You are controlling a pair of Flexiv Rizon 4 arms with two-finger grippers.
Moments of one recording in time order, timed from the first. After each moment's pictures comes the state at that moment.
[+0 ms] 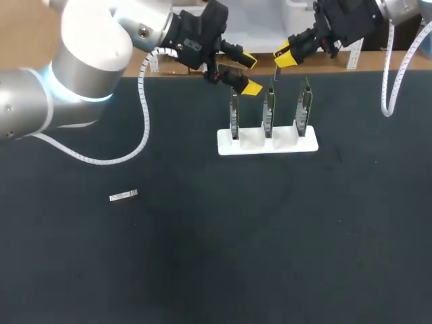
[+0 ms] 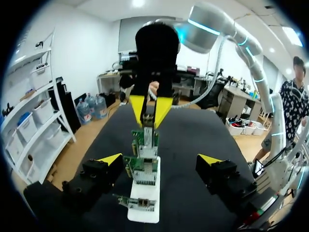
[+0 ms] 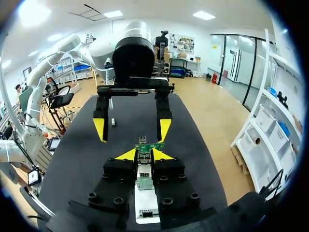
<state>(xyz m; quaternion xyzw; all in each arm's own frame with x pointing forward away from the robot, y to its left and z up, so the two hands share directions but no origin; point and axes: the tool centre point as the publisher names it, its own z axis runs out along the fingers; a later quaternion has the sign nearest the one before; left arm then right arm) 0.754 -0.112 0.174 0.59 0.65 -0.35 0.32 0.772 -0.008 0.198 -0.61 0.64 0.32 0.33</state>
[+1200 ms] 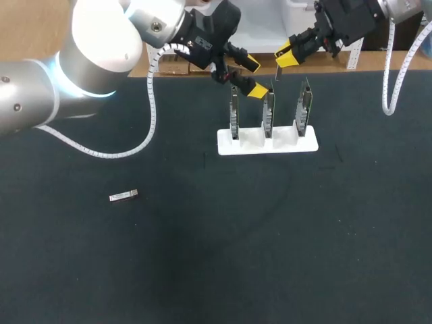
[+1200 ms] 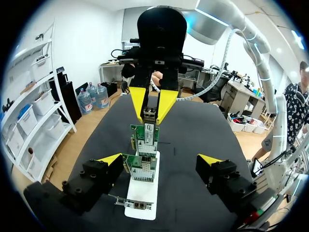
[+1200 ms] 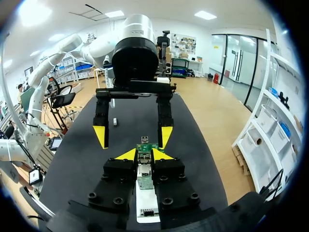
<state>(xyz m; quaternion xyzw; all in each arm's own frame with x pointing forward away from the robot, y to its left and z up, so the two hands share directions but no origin) 0.751 -0.120 0.169 0.60 0.67 -0.33 0.29 0.769 -0.010 0.199 -0.62 0.64 0.33 0.32</state>
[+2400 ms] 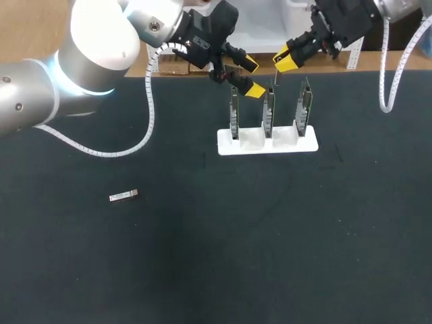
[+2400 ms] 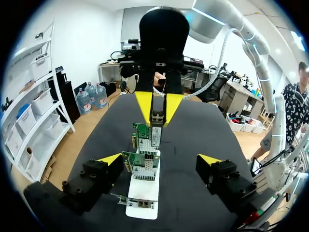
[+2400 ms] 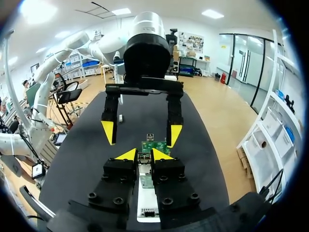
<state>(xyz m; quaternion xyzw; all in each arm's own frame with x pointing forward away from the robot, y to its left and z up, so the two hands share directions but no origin) 0.756 -0.117 0.166 0.60 0.67 -0.33 0.29 0.765 -0.010 0.189 -0.64 0.62 0.34 0.29</state>
